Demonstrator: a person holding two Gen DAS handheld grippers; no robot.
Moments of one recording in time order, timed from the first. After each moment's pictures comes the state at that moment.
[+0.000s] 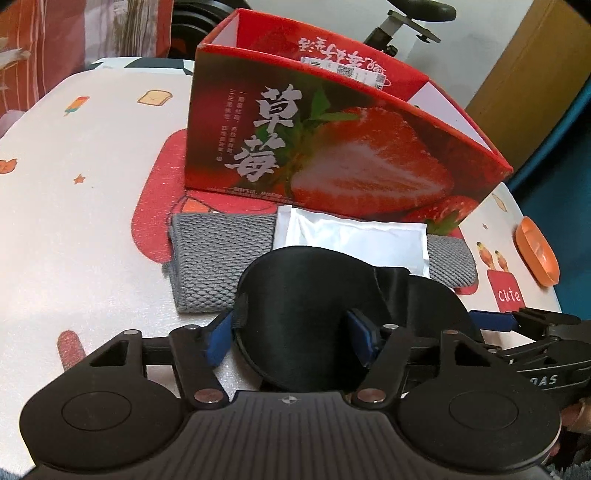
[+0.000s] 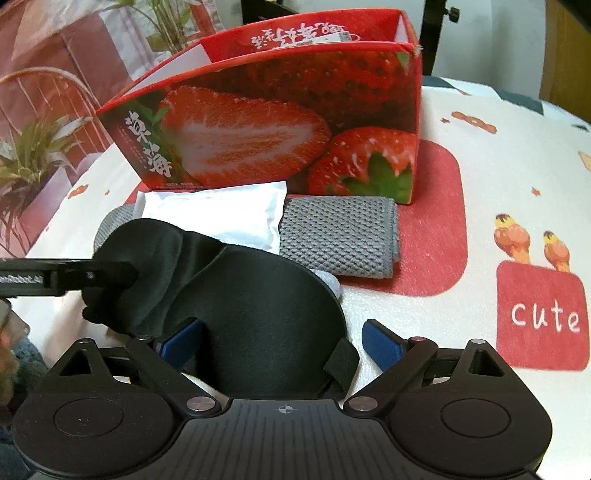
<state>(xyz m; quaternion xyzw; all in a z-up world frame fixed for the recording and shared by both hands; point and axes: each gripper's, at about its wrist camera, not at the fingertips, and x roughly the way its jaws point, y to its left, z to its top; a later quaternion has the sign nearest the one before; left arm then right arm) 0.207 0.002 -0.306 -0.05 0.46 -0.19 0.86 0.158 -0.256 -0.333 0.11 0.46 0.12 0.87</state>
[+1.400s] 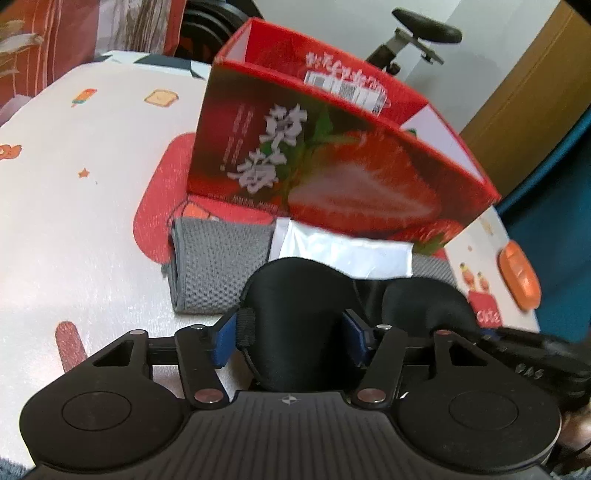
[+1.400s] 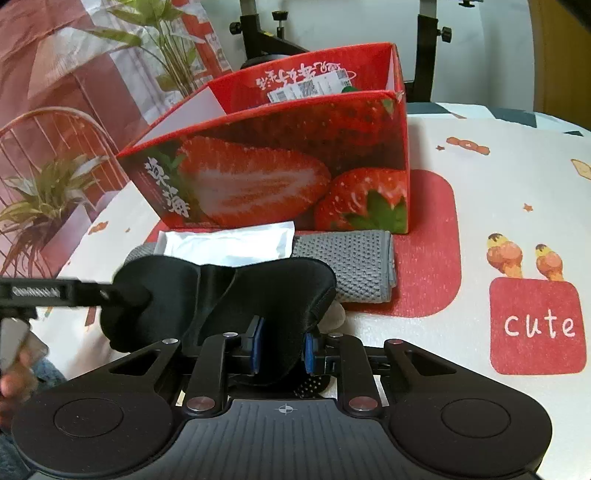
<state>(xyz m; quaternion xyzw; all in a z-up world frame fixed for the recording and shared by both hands) 0.203 0.015 -0.292 -0.10 0.46 -0.20 0.86 0.146 -0.264 -0.318 0.14 0.41 0.13 0.89</state>
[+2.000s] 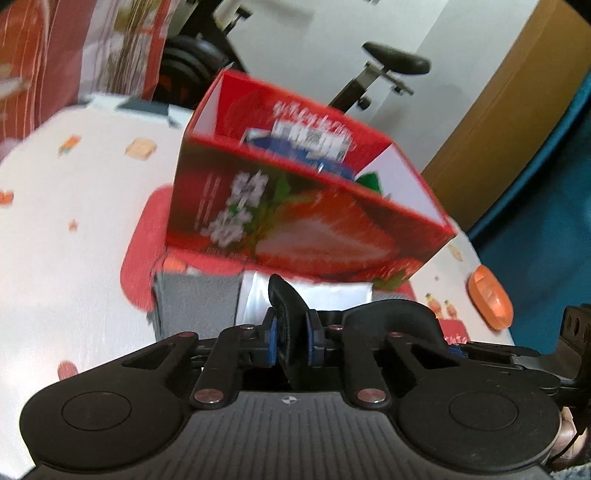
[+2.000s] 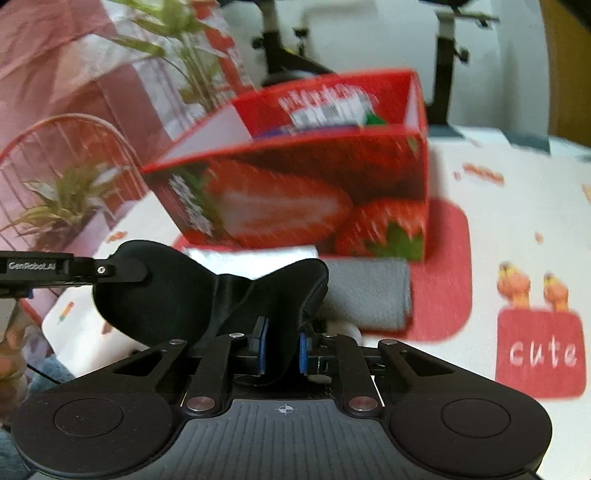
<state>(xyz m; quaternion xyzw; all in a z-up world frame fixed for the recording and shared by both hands) 0.193 0.014 -0.252 -0.10 0.40 -0.23 0.88 0.143 -0.260 -0.296 0.13 0.37 0.16 0.90</state>
